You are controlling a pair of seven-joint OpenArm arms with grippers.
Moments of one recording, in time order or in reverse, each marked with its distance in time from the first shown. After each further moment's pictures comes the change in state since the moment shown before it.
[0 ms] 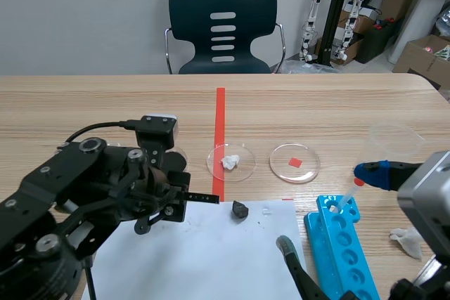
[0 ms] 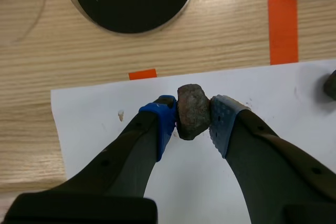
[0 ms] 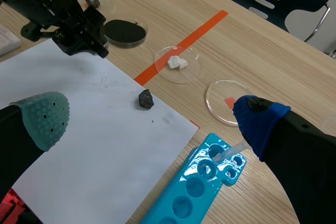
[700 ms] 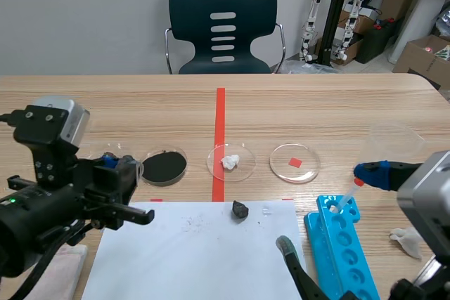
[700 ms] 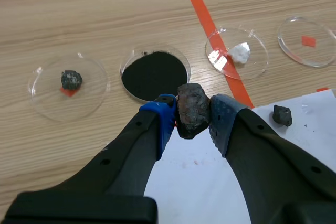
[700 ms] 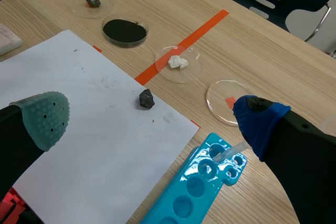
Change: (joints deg) left arm 25.6 -11.4 -15.9 16.7 -8.6 -23.5 -40.0; right arm 0.0 0.0 0.0 0.0 0.0 0.0 0.0
